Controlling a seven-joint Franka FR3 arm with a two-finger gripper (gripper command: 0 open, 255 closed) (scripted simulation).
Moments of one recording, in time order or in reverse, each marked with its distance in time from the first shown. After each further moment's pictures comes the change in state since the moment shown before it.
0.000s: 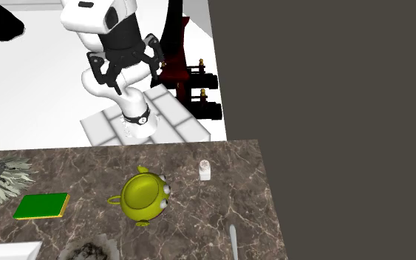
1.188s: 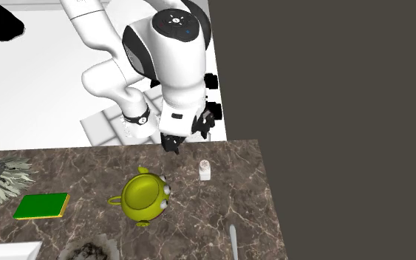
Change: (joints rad) arm 0.024 0.388 0.077 -0.143 0.064 0.536 0.127
